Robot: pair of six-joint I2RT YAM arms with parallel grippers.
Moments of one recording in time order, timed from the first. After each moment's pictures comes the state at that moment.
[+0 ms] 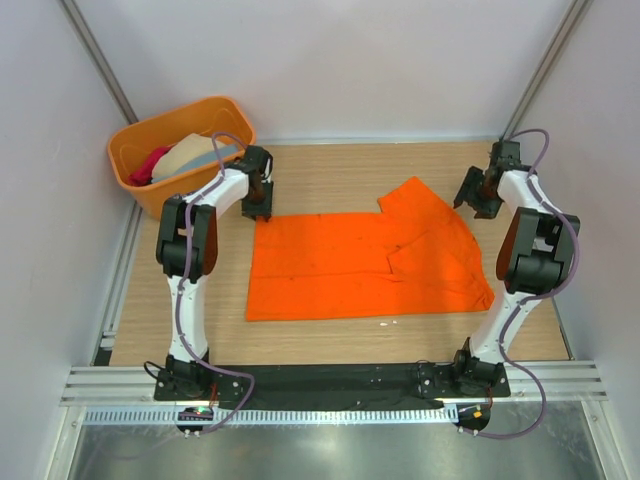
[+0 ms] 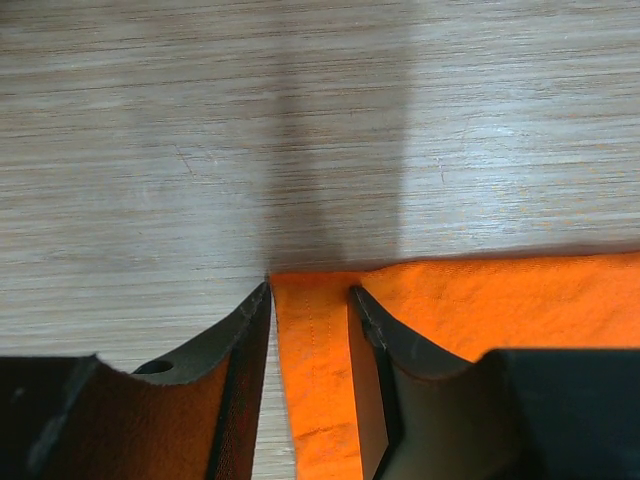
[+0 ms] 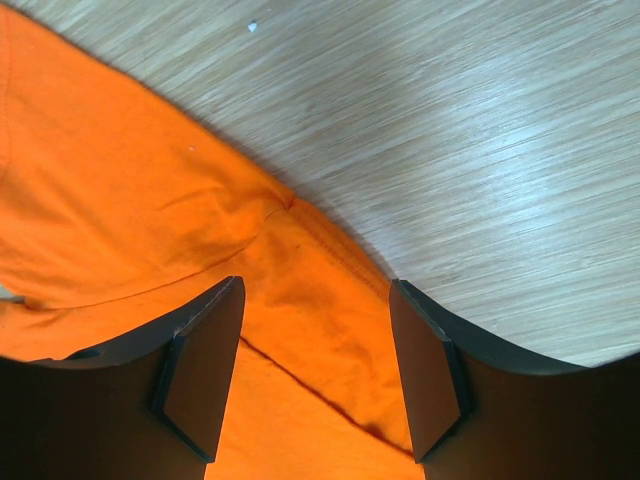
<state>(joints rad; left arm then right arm) -0.25 2.20 1.72 -0.69 -0.07 -0.19 -0.22 1.94 1.49 -0.61 -0.07 0.26</state>
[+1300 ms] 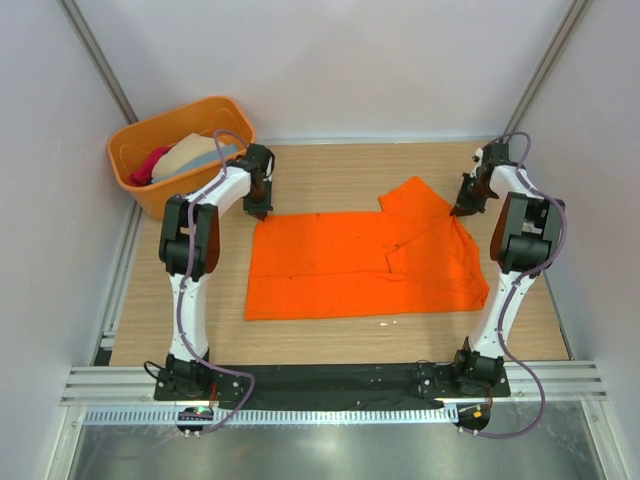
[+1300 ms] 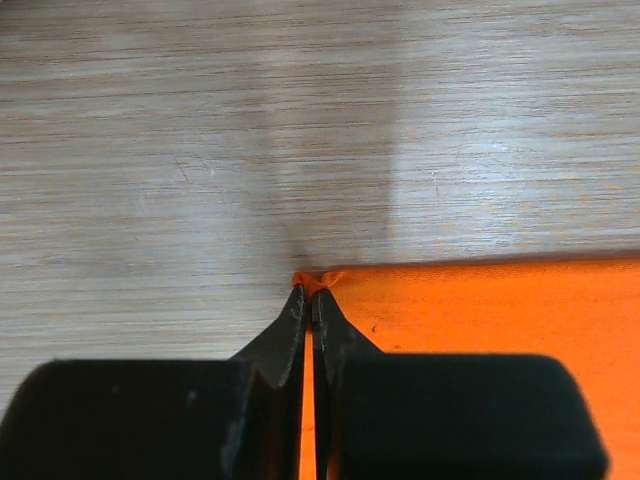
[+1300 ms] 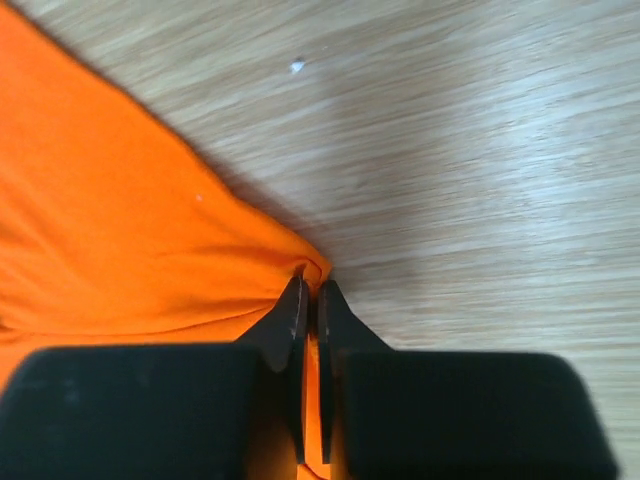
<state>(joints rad) -0.26 2.23 1.77 -0.73 -0.08 -0.22 -0.22 2.16 1.65 -0.65 -0.21 0.15</state>
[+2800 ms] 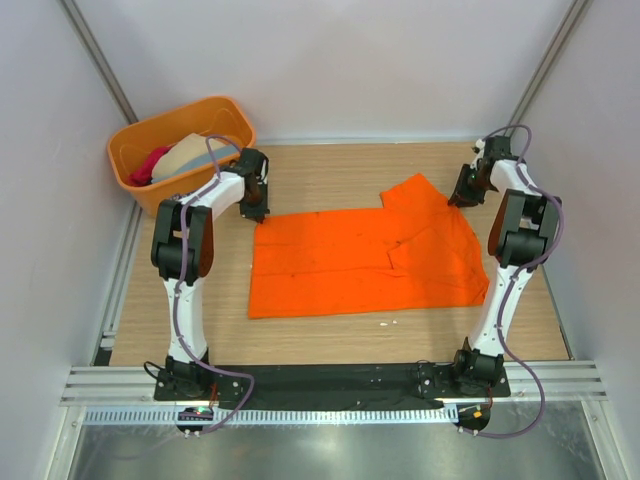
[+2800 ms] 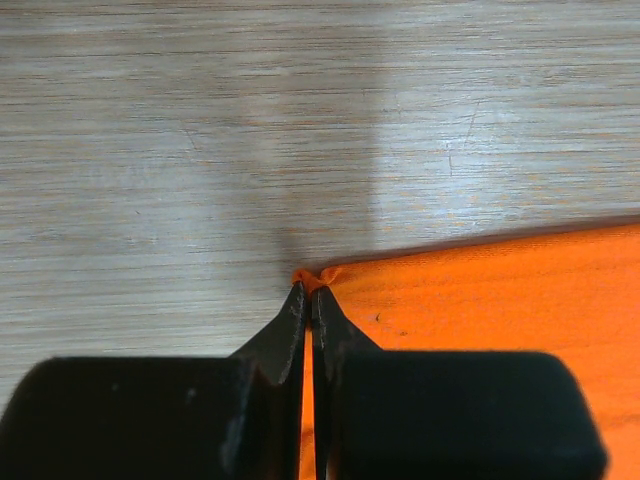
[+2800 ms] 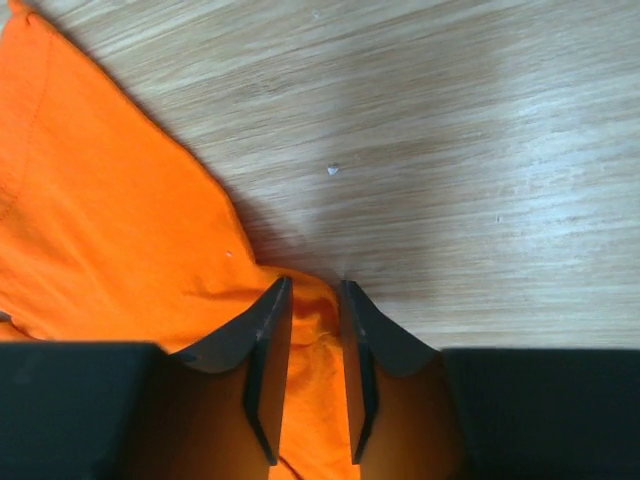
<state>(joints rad) -0.24 2.15 1.65 -0.65 -0.04 -0.24 -0.22 2.25 1.79 -0.65 -0.25 0.14</state>
